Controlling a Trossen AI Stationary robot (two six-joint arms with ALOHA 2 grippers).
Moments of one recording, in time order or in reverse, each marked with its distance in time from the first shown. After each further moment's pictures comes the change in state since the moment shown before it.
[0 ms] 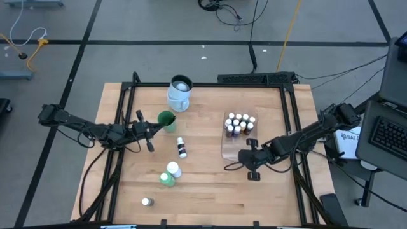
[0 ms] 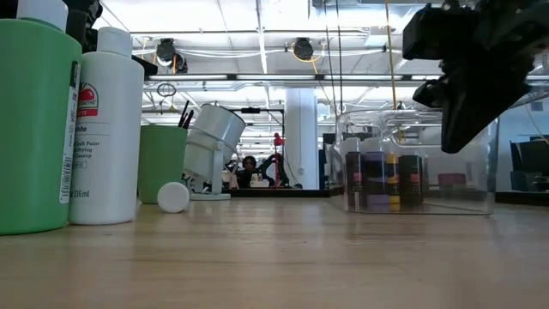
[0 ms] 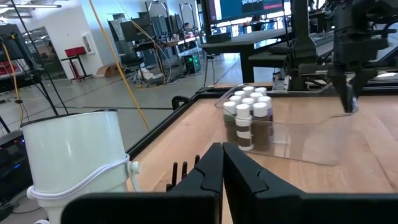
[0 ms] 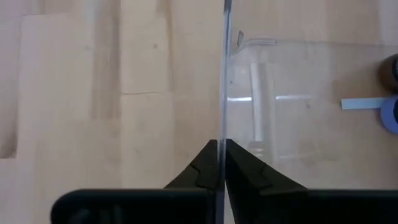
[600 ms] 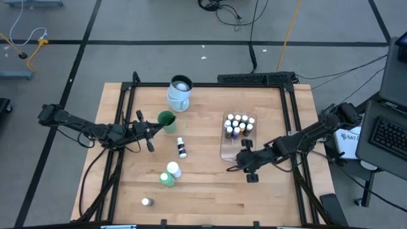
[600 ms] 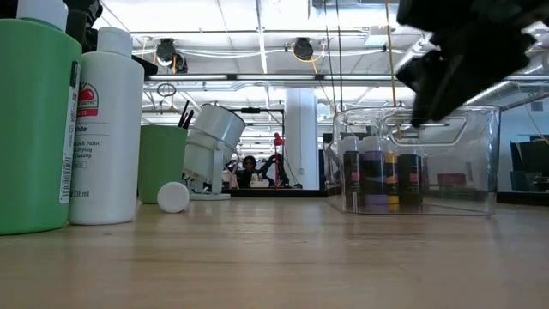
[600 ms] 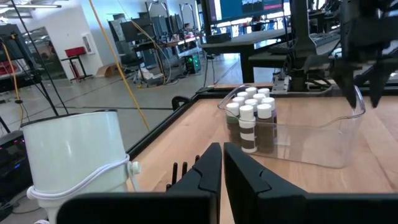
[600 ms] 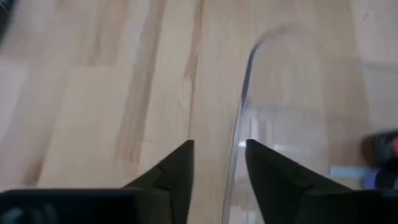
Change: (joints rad) left arm 0.000 0.000 0.000 0.001 0.000 0.000; right arm 0.016 -0.027 0.000 0.153 0.046 -0.145
